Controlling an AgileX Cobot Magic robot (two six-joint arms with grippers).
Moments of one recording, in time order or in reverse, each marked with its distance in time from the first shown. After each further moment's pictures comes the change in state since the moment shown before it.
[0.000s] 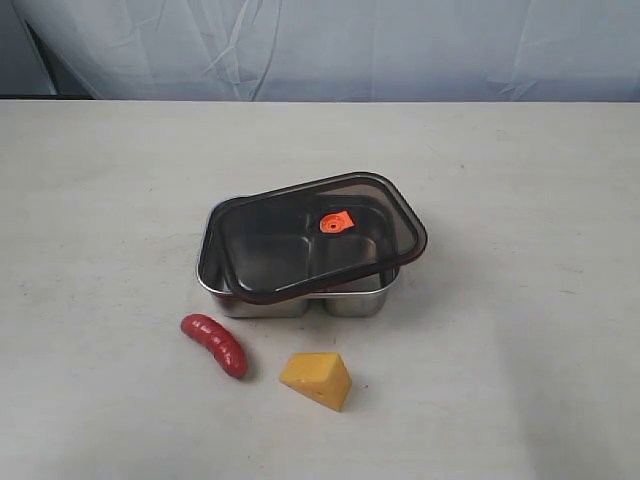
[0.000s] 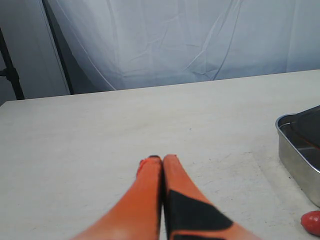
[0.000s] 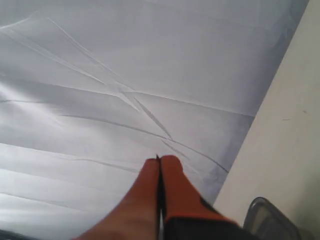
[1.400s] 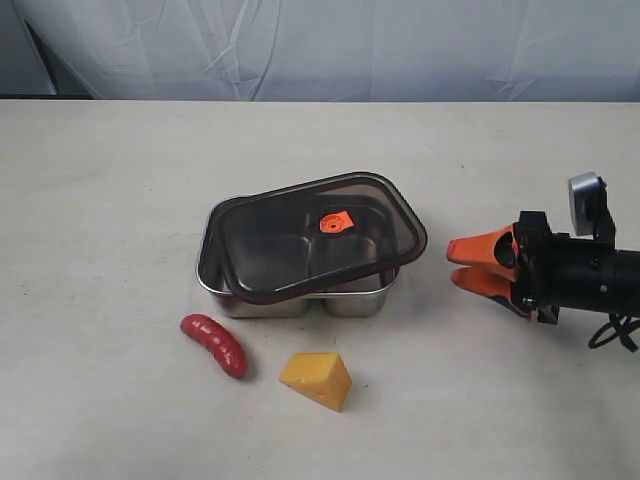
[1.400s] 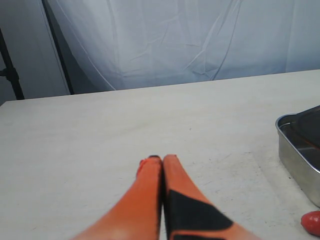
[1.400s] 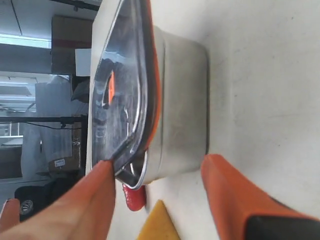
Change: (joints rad) left arm 0.000 0.000 0.000 0.000 0.000 0.000; right arm 0.000 1.765 -0.335 0.342 0.907 -1.490
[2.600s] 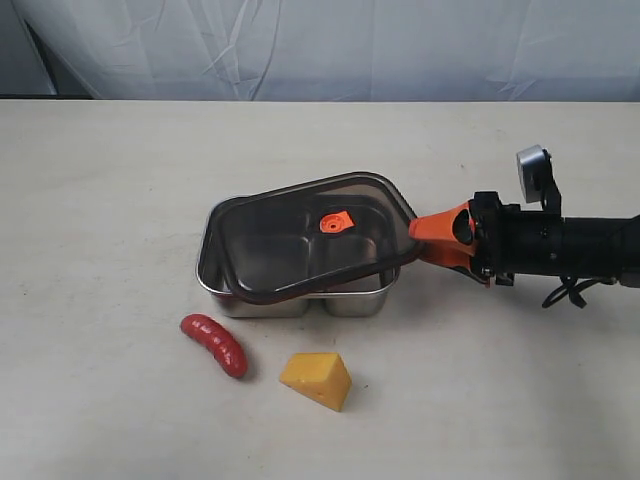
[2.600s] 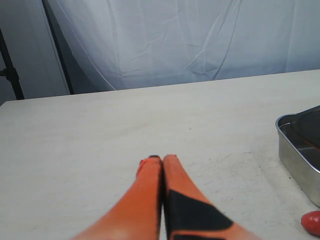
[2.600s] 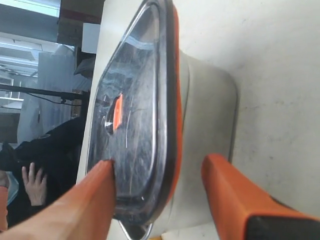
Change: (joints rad) left arm 0.000 0.000 0.000 0.000 0.000 0.000; right arm 0.134 0.107 -0.206 0.007 0.008 0.000
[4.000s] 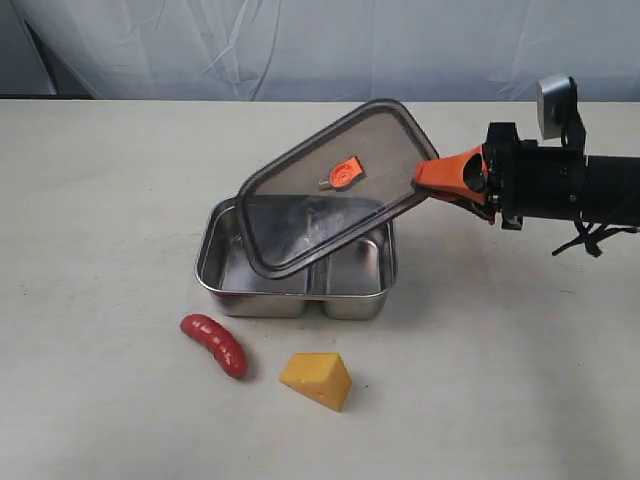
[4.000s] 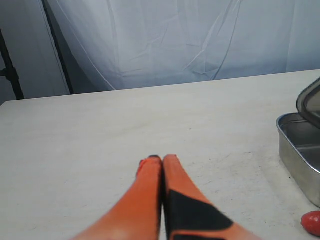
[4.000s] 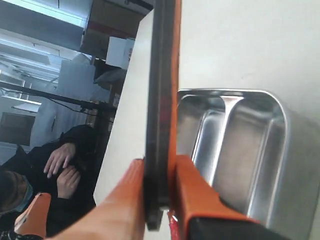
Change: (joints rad) left arm 0.000 0.000 0.000 0.000 0.000 0.000; right arm 0.018 -0.251 -0.016 -0.004 -0.008 0.156
